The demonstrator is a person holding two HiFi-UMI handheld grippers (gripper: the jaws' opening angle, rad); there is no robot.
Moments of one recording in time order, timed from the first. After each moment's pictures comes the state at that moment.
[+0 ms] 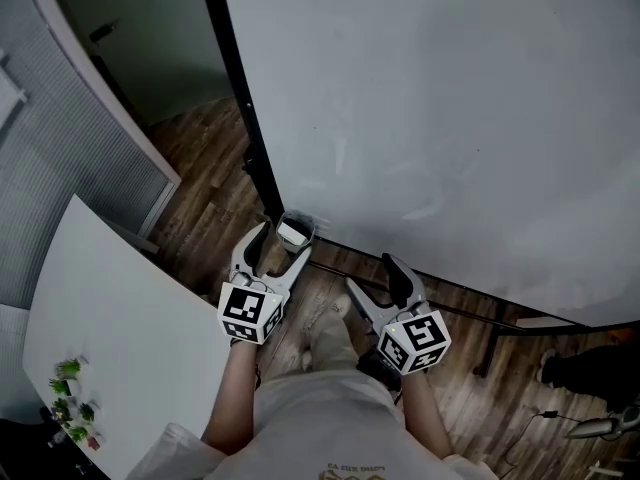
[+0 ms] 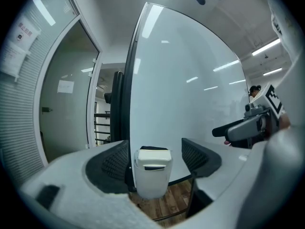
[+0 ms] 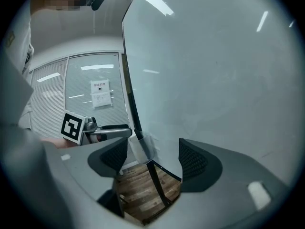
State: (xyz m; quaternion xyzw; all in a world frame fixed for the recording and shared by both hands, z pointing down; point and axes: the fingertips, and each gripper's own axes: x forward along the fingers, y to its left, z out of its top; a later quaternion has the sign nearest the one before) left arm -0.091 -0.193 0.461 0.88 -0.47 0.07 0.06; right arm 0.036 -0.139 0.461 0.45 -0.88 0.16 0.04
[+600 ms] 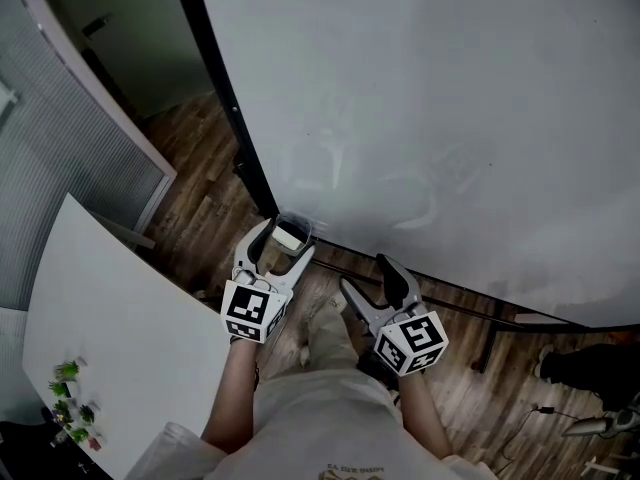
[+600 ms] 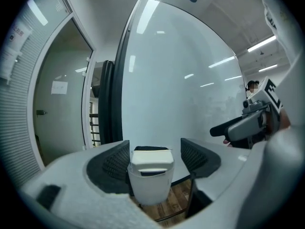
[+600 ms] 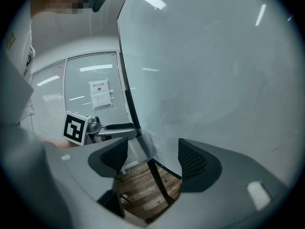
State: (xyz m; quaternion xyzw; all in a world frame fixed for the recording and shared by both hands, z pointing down) left arm -0.076 -0.211 0.474 0.89 -0.45 0.09 0.04; right arm 0.032 -0.152 0.474 0.44 -0.88 0.18 0.04
